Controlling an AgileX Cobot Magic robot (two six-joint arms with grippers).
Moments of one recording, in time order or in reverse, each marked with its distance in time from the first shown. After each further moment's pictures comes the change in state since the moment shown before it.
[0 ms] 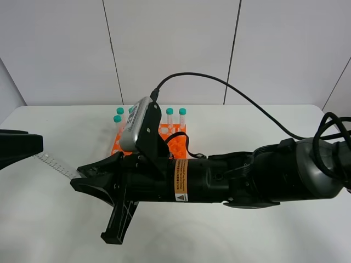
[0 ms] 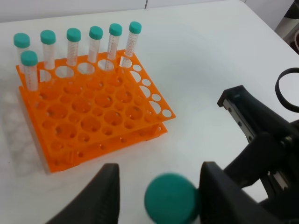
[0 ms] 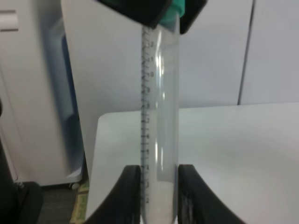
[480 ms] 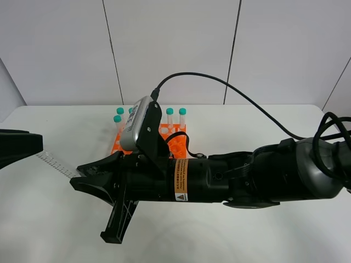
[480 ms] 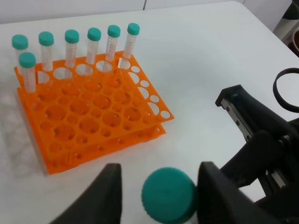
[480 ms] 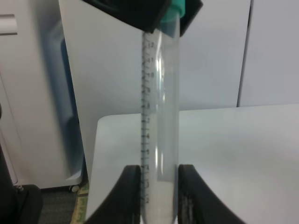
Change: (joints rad) left arm 0.000 0.000 0.000 -0.011 0.002 0.008; right arm 0.000 0.000 0.000 0.004 -0.004 -0.001
